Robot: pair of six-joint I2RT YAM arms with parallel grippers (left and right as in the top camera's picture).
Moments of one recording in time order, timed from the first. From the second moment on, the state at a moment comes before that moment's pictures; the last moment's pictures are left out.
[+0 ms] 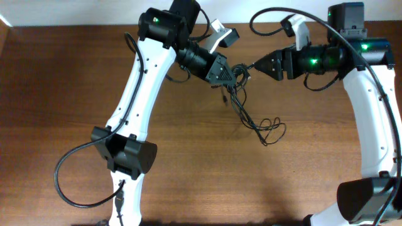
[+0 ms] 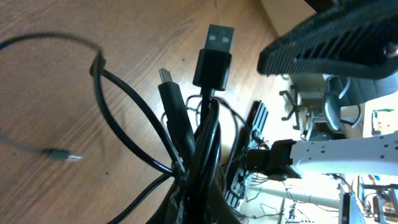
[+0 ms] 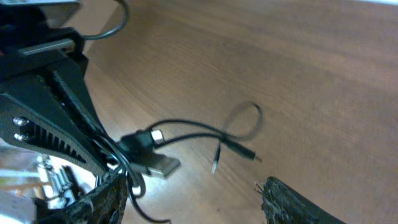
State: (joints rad) left arm -0.37 2.21 2.50 -1.61 0.89 0.27; right arm 0.03 1.74 1.82 -1.09 -0.81 -0.24
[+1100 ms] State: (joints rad) left arm -0.37 2.21 2.50 -1.69 1.04 0.27; right arm 0.16 1.70 1.83 -1.10 -0.83 -0.51
